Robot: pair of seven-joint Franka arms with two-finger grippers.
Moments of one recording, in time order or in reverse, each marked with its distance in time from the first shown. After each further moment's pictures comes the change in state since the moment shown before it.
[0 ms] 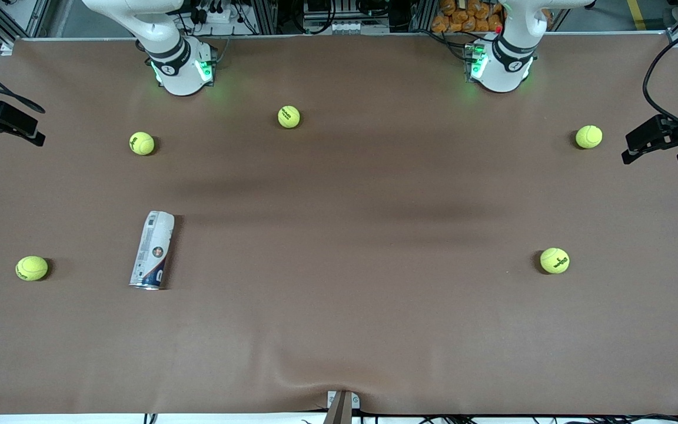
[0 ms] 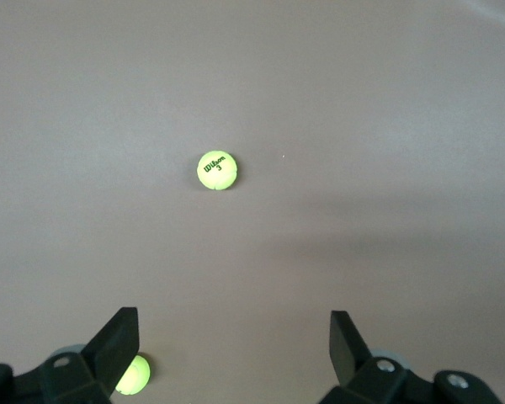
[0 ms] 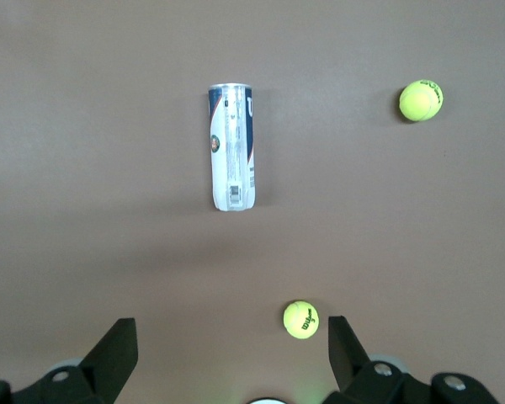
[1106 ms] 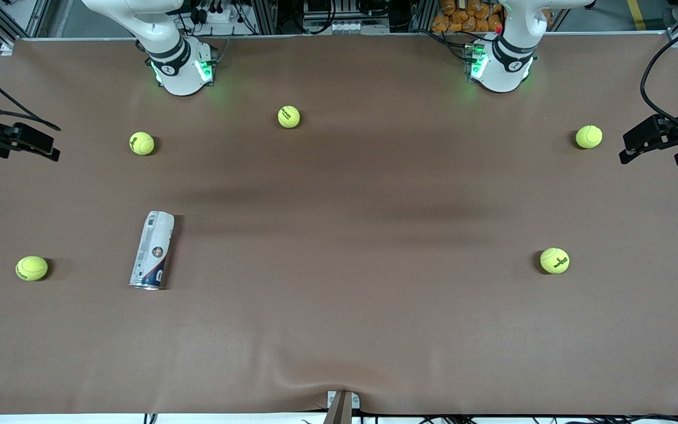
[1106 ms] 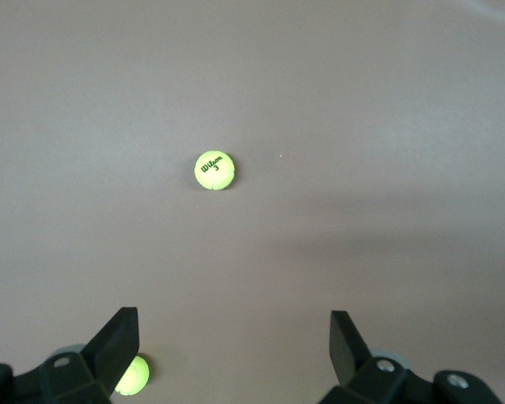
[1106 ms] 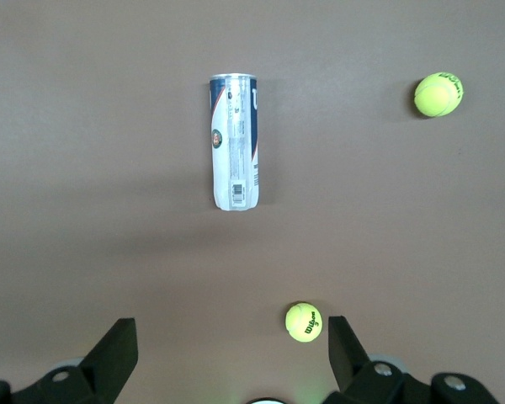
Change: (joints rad) left arm 0.001 0.000 -0.008 0.000 0.000 -0.001 0.000; right arm 0.016 0.072 0.001 -0.008 0.000 0.011 0.000
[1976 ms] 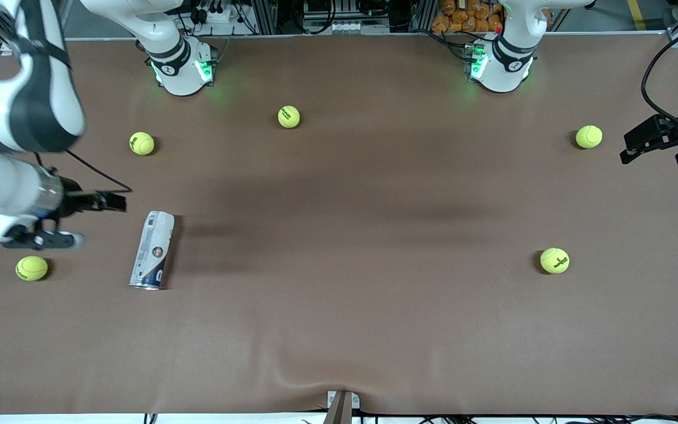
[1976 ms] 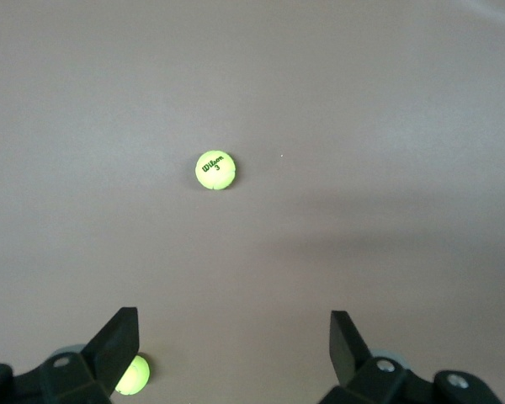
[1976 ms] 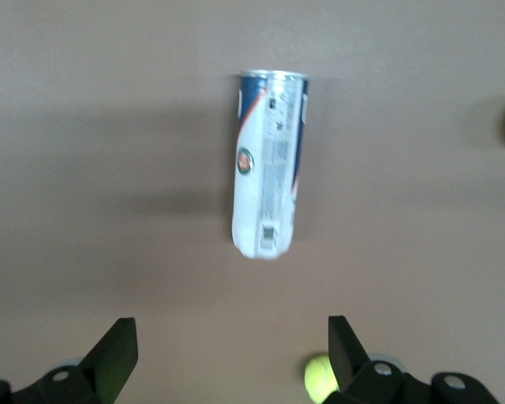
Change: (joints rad) left arm 0.002 0.000 0.000 0.000 0.000 -0.001 0.000; right arm 0.082 0.259 0.004 -0.064 0.000 0.233 0.000
